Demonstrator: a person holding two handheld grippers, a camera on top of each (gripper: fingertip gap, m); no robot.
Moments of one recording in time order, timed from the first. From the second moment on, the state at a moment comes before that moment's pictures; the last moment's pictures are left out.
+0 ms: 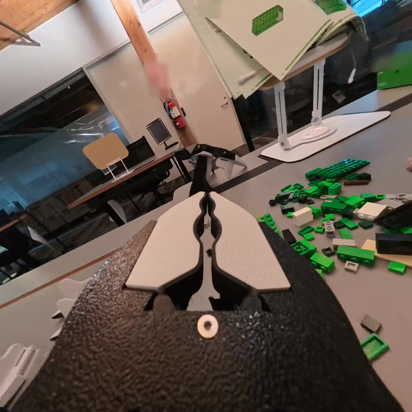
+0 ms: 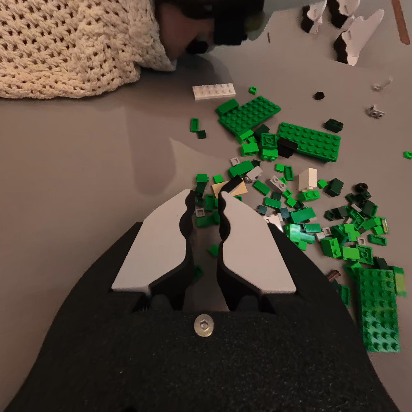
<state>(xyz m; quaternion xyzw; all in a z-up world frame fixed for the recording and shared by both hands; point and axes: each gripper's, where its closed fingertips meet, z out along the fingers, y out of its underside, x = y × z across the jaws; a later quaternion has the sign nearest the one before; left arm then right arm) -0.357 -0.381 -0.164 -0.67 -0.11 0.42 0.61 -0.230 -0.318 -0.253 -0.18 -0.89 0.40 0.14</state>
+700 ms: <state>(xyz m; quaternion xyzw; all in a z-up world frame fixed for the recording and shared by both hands) -0.373 -0.396 -0.165 -0.66 -0.16 0.42 0.60 -0.236 -0.310 -0.256 -0.20 -0.89 0.39 0.15</state>
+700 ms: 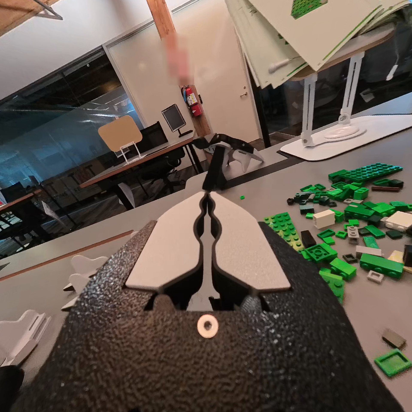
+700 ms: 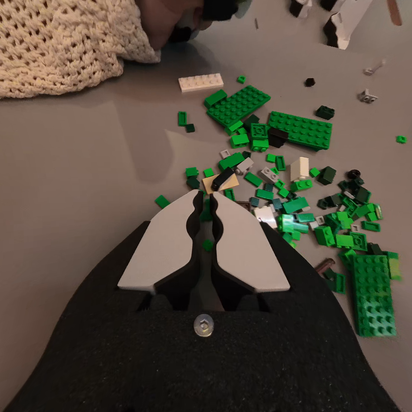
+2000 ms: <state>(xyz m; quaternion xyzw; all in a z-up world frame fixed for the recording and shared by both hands) -0.377 -0.399 -0.167 -0.66 -0.18 0.41 0.60 -0.289 -0.220 -0.193 -0.34 -0.67 0.44 0.49</state>
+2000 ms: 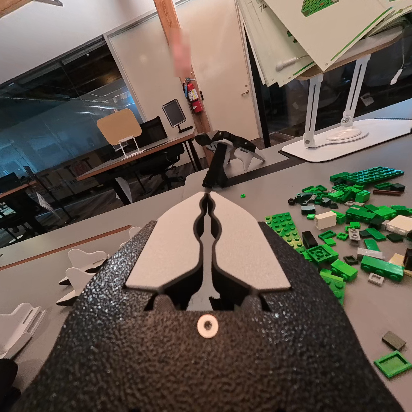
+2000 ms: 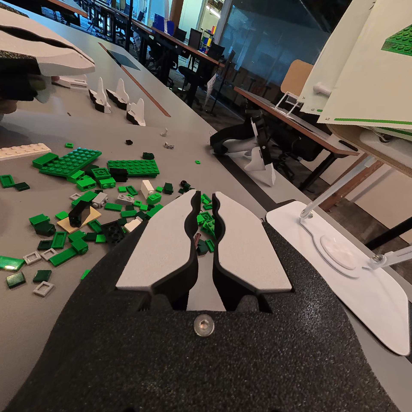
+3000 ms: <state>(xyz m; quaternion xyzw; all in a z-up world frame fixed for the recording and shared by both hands) -0.376 -0.394 -0.167 -0.66 -0.17 0.41 0.60 -0.299 -0.228 -0.203 -0.36 -0.72 0.42 0.42</state>
